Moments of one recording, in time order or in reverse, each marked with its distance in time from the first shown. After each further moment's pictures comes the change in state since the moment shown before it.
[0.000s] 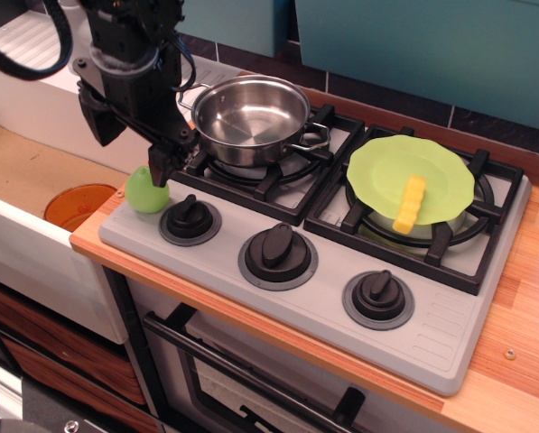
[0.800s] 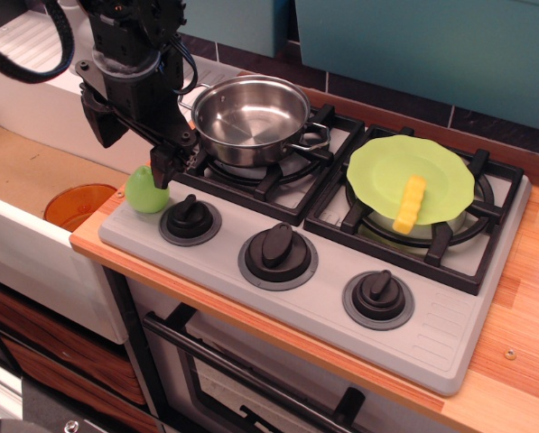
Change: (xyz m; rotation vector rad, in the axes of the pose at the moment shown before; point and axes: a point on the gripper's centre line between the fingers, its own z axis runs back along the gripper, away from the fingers) arm 0.001 0.000 0.000 0.001 -0.004 -0.001
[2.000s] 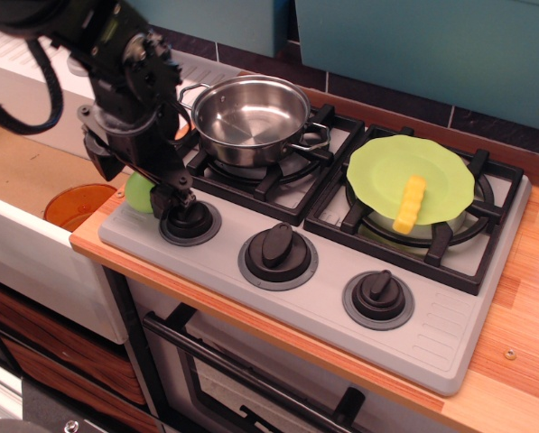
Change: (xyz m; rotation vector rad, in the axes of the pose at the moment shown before) arm -0.014 -0.004 -0.036 0.012 -0.048 0.018
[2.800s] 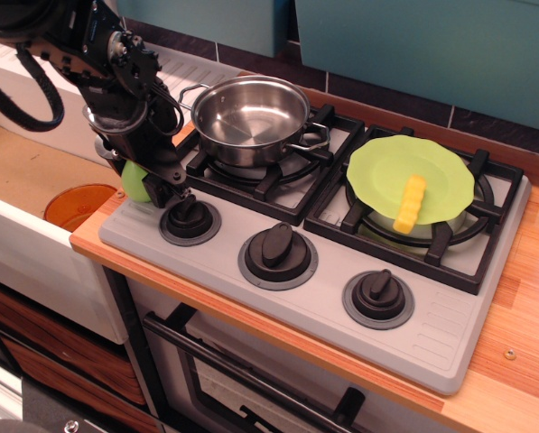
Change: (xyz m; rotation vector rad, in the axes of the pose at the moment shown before) arm 0.005 0.007 -0.018 -0.065 -0.040 -0.052
